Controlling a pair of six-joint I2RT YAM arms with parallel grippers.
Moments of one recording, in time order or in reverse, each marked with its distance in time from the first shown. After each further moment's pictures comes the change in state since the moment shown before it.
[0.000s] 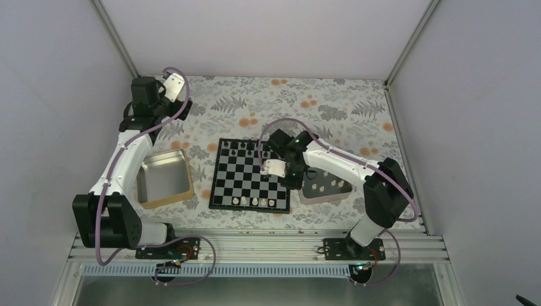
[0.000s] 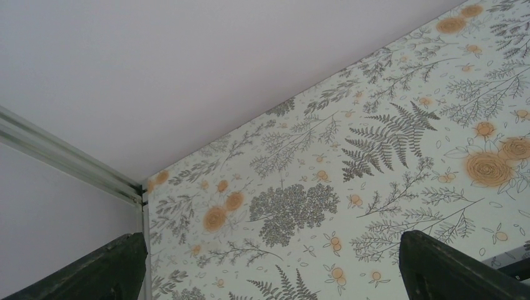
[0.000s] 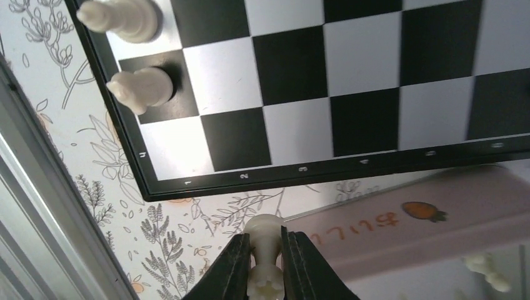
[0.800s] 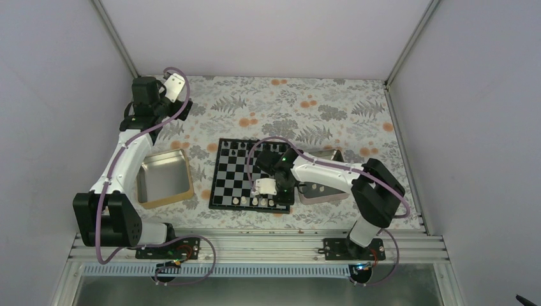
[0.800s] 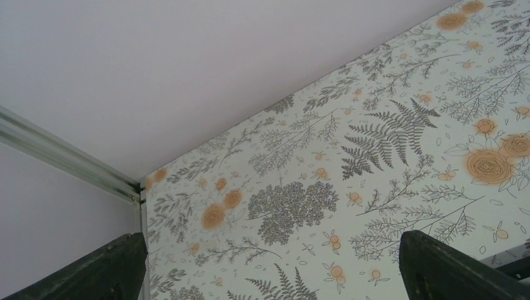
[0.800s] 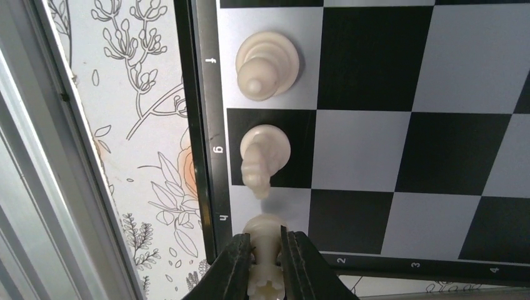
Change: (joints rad) left arm 0.000 0.010 0.000 -0.001 -0.001 0.000; right arm 0.158 0.046 -0.115 0.112 -0.053 0.000
